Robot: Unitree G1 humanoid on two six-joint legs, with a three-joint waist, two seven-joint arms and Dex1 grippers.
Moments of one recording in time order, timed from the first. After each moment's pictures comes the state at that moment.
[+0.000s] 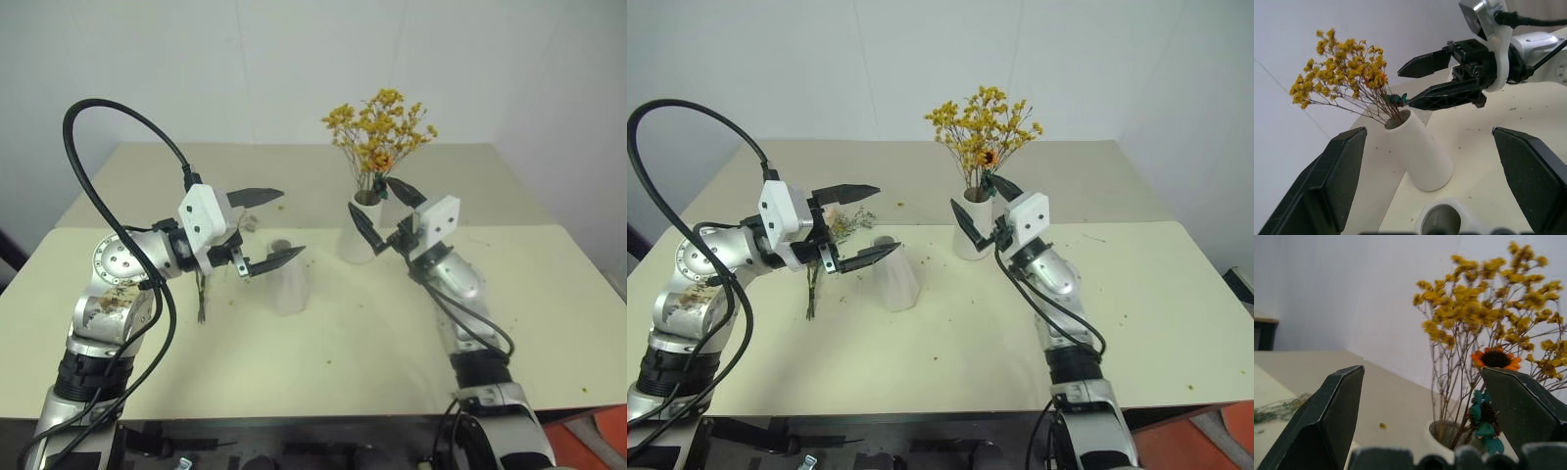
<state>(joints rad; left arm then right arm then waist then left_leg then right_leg) -0.57 0.68 0.05 -0.22 -0.39 0.18 -0.95 -0.62 -0.29 -0.02 0.22 0.20 -0.26 0.57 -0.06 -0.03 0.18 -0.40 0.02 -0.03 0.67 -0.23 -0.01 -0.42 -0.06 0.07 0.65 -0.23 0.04</state>
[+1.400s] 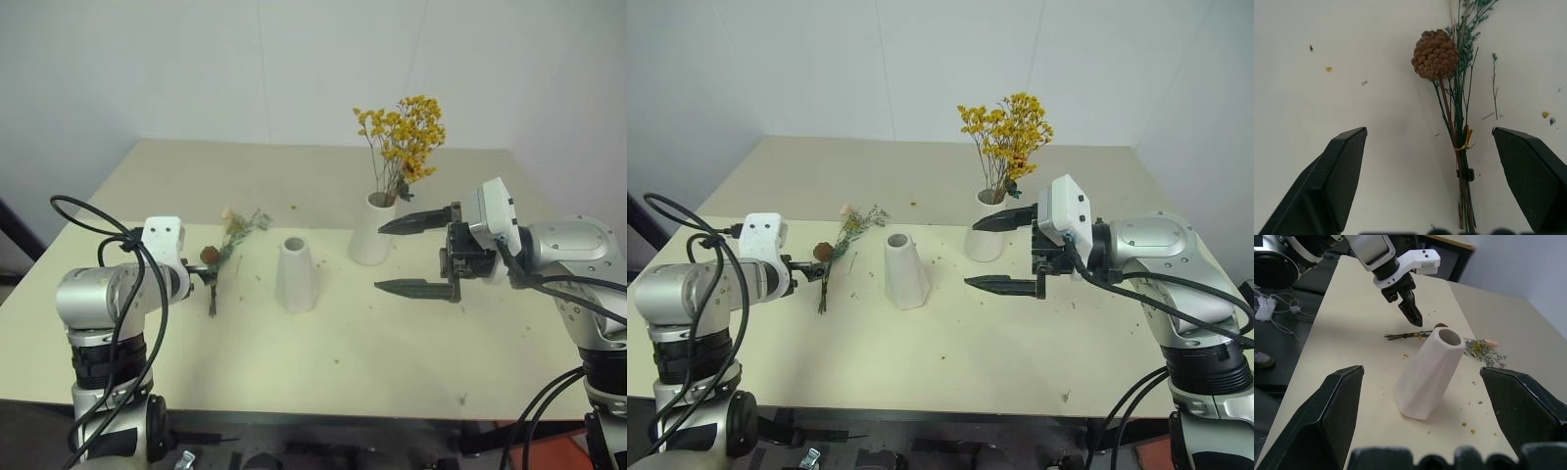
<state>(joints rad) -0.70 0.46 0.31 -0.21 -0.36 1.61 0.03 -0.65 -0.83 -0.01 -0.27 0.57 0.41 1.18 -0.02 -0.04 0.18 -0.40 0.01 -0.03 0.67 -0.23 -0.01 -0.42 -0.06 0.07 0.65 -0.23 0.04</state>
